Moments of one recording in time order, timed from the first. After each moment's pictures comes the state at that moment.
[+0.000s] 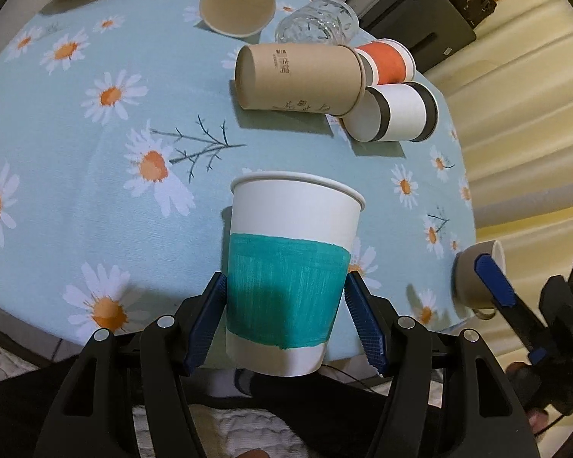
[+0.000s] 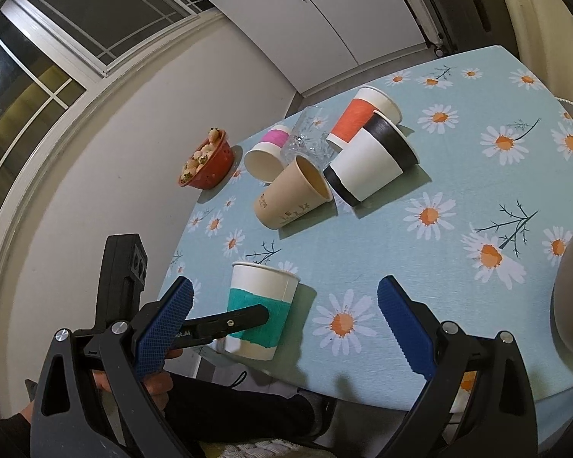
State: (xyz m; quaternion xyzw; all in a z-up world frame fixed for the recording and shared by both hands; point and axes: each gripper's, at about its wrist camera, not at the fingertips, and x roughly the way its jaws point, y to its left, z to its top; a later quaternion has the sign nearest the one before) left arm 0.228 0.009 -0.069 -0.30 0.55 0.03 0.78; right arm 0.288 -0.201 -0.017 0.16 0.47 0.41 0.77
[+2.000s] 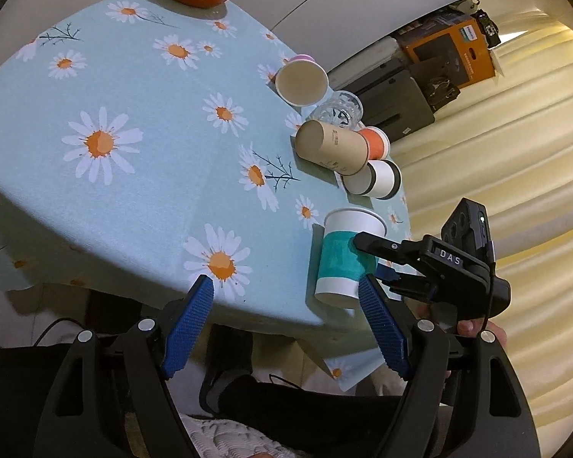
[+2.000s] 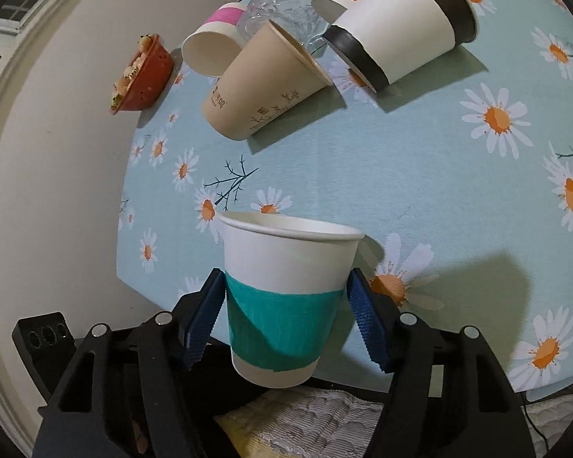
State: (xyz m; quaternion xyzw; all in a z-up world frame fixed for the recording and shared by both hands) left arm 0.098 0.092 -0.059 -0.43 0.40 -0.01 0.81; right arm 0.306 -0.092 -0.080 0.08 0.66 0.33 0.67
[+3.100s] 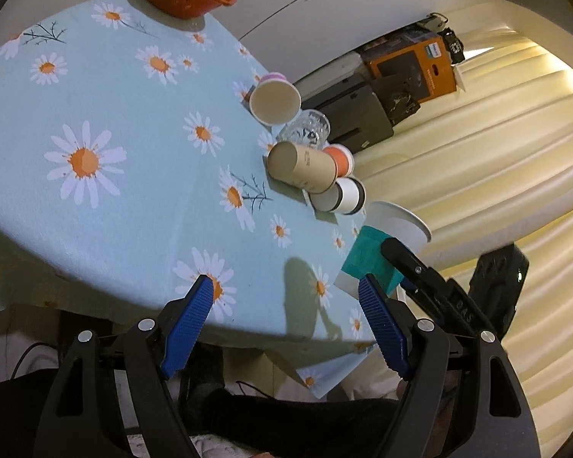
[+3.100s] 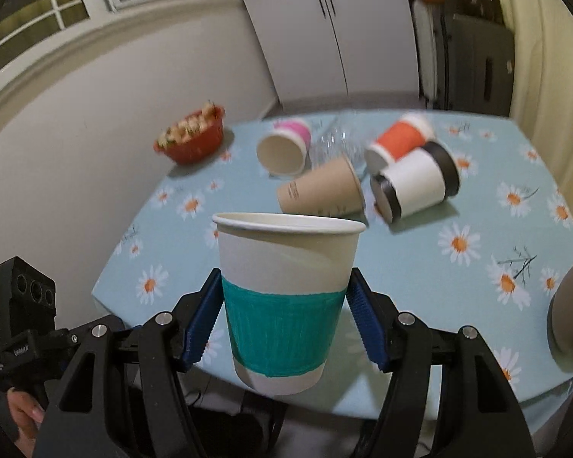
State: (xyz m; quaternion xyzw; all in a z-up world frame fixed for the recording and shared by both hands) left arm 0.086 0.115 -0.064 -0.45 0.34 -0.07 0.82; right arm 0.224 -0.091 -0.004 0.00 0.41 0.34 0.85
